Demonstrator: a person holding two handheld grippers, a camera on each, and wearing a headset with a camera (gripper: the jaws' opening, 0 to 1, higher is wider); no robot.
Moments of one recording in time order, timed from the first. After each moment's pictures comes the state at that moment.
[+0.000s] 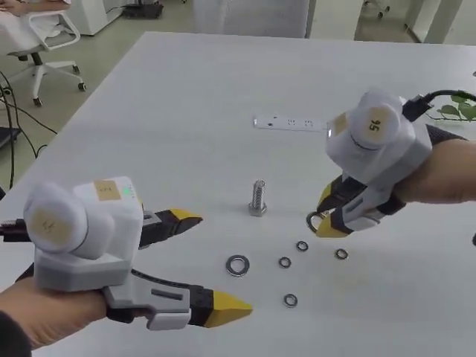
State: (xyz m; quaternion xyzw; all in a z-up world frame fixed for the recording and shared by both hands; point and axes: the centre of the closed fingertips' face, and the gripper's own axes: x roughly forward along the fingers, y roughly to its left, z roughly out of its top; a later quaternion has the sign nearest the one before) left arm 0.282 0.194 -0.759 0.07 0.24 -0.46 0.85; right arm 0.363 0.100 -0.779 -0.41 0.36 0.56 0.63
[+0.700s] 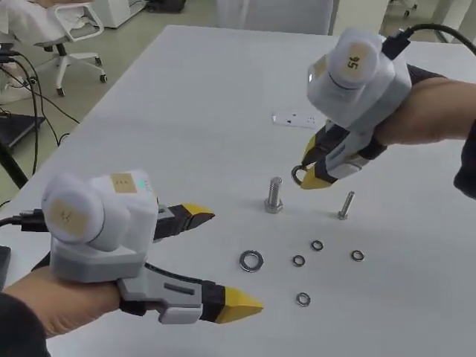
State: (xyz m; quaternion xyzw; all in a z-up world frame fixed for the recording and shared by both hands) left arm 0.280 0.200 -0.762 0.06 0.24 -0.45 0.86; right arm 0.407 0.149 -0.753 -0.45 0.32 0.58 0.61
